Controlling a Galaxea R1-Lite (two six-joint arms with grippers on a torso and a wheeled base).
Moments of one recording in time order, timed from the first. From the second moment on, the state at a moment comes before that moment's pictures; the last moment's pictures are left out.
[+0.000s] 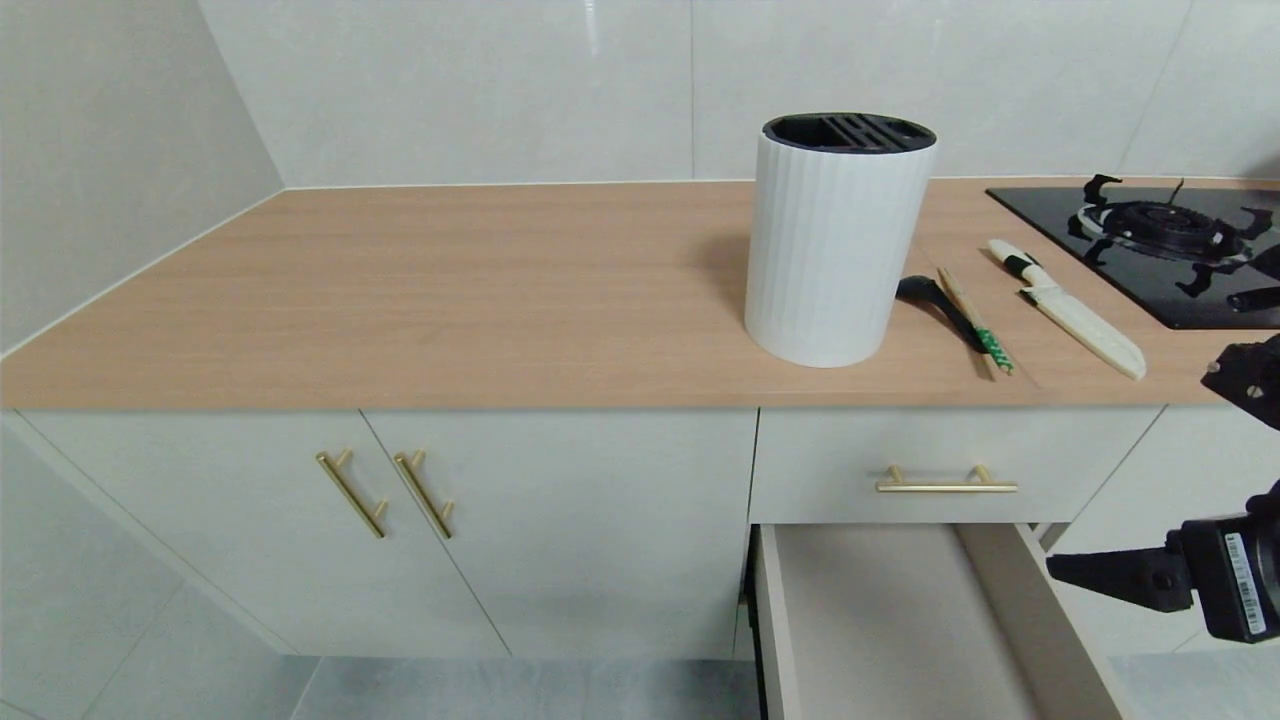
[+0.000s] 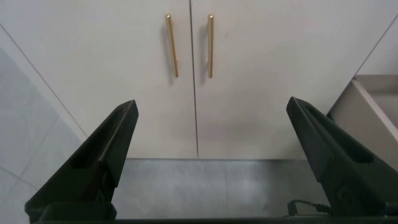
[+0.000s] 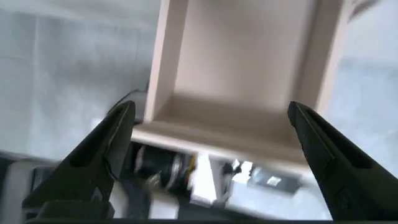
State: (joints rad) left arm 0.01 0.00 0.00 0.00 0.00 0.00; right arm 0.53 1.20 -0.93 0.48 -0.18 0.31
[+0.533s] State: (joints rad) left arm 0.01 0.00 0.00 0.00 0.00 0.00; right arm 0.41 1.47 -1.42 0.54 -0.23 0.33
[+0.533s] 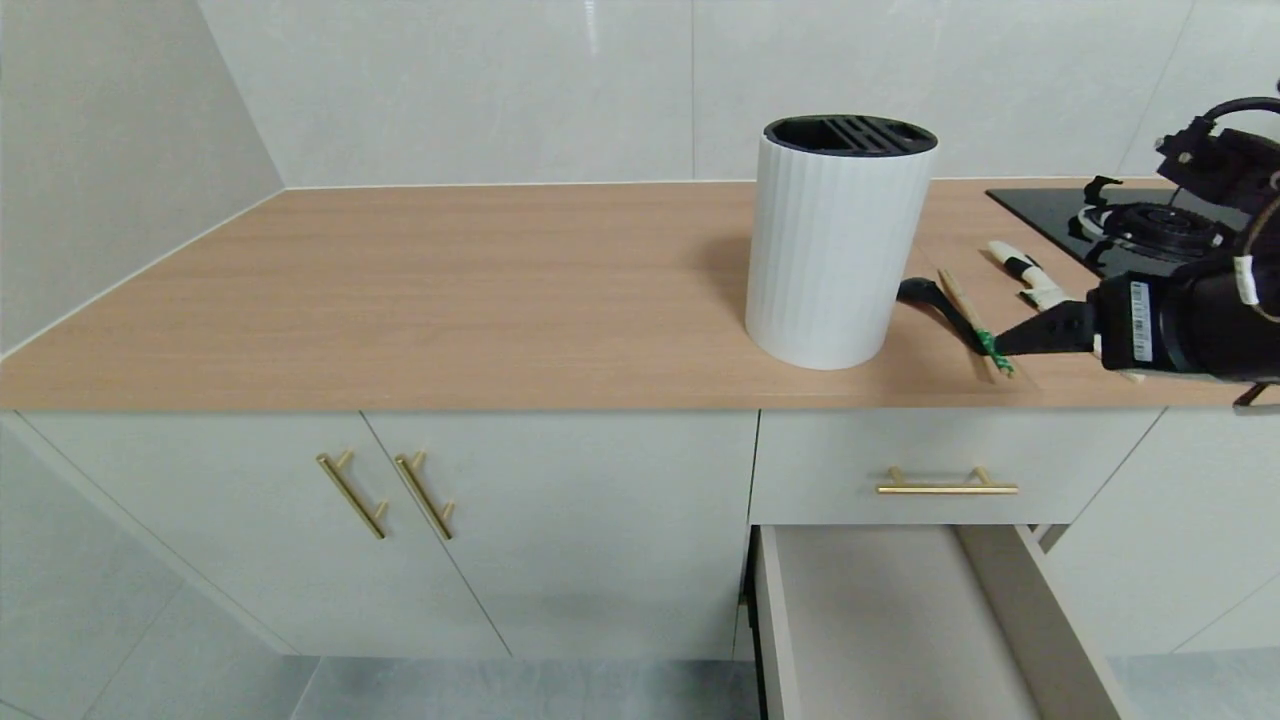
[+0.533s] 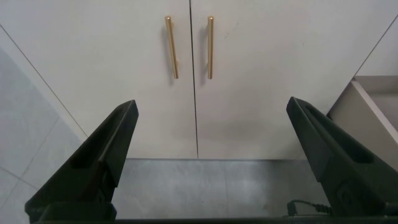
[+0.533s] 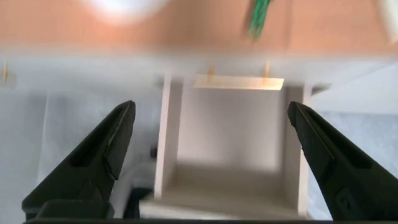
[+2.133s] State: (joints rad) left arm 0.01 0.00 0.00 0.00 0.00 0.00; right arm 0.30 1.78 -1.49 0.38 -0.31 0.37
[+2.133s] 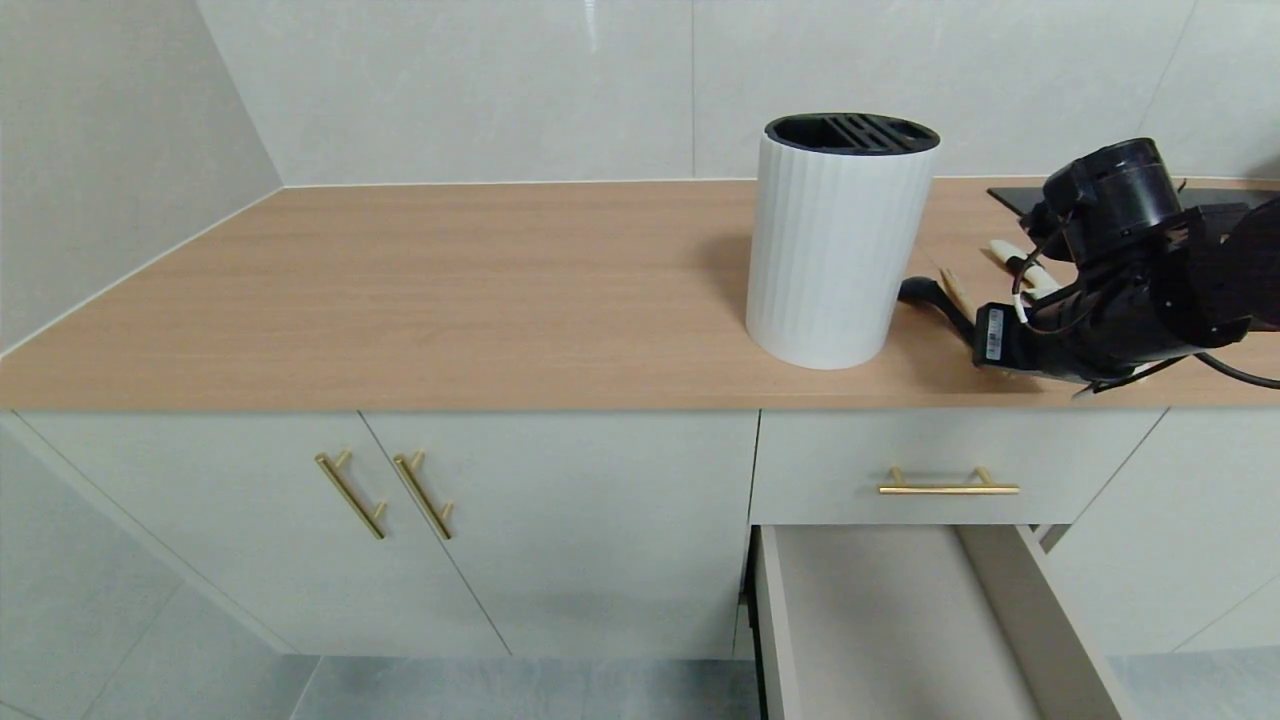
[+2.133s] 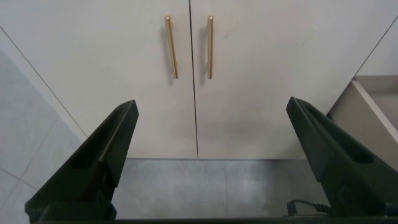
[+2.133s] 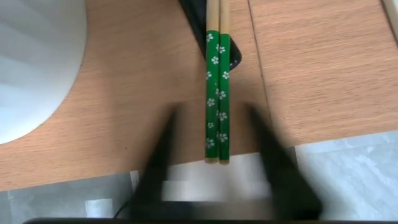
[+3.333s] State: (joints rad) left arm 0.01 0.00 0.00 0.00 0.00 0.00; right arm 0.34 1.13 -1.09 0.57 -0.03 0.37
